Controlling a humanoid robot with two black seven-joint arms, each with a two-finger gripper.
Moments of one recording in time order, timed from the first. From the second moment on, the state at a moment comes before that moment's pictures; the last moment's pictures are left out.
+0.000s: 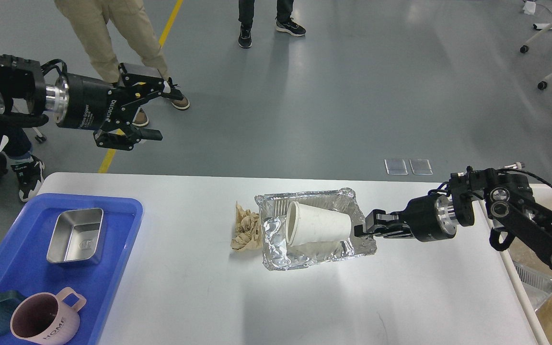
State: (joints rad) left arm -0.91 0.47 -1.21 -0.96 0.44 -0.96 0.96; right arm 0.63 -0.54 0.82 1.27 -1.30 0.91 -0.03
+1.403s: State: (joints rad) left arm -0.57 0.42 -1.51 -0.95 0.91 -0.68 0.06; right arm 0.62 -0.57 0.88 1.27 -1.29 0.90 -0.03
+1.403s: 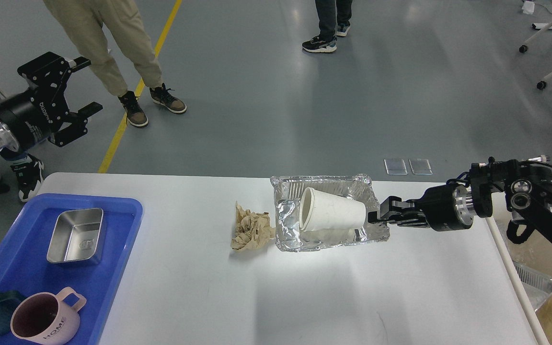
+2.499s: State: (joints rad) left arm -0.33 1.49 -1.05 -1.11 0.97 -0.87 -0.09; right arm 0.63 -0.60 0.95 1.27 -1.26 0.90 -0.03
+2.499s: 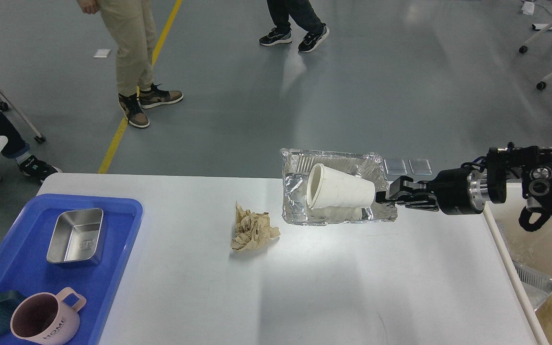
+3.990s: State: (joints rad) left arm -0.80 0.36 -0.89 -0.93 1.30 -0.72 0.44; right arm 0.59 -0.61 0.95 1.30 -1.26 0.90 -0.03
